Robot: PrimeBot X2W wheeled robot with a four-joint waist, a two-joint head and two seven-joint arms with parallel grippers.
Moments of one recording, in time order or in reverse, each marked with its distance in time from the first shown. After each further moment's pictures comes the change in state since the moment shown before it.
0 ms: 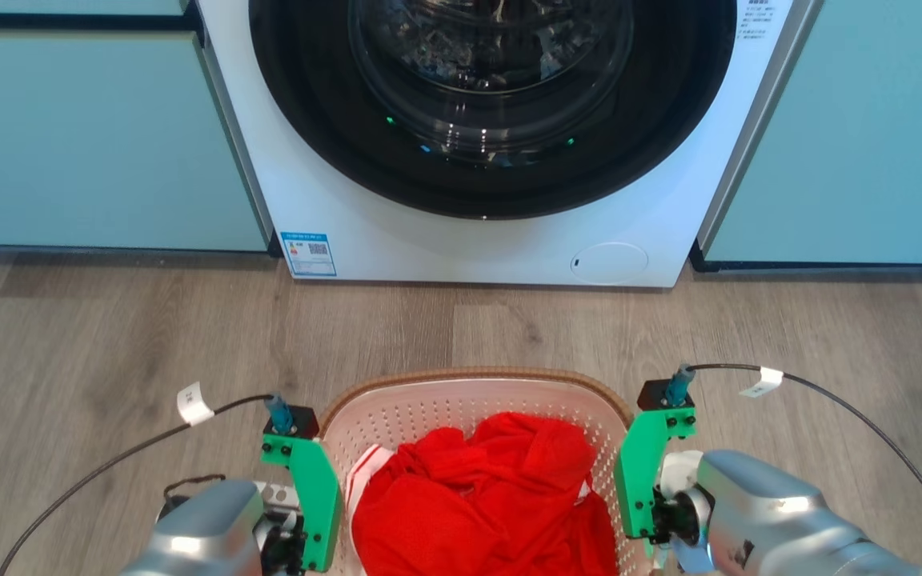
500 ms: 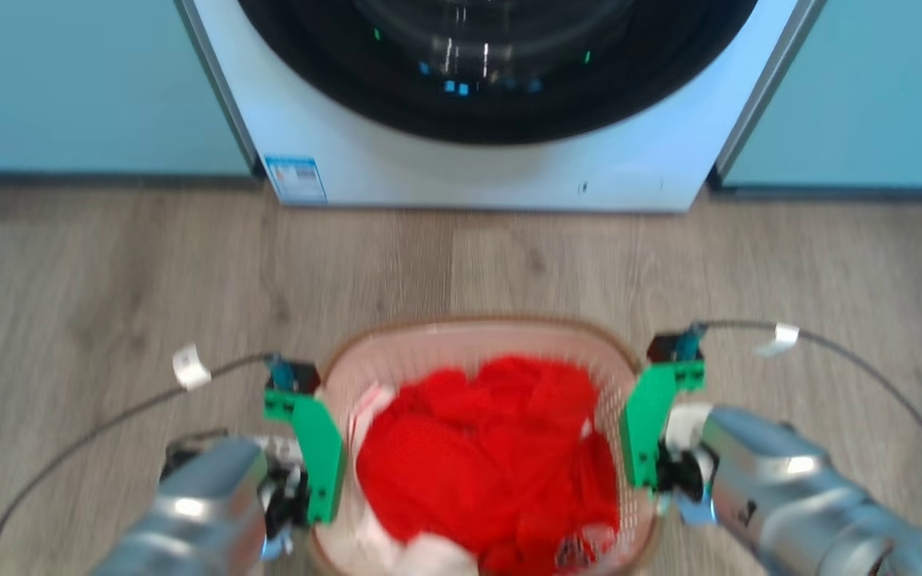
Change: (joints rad) left arm -0.067 -0.016 -0.001 0.014 0.008 0.000 -0.065; right arm -0.074 0.001 0.002 0.031 0.000 0.000 -0.065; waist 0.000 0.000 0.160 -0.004
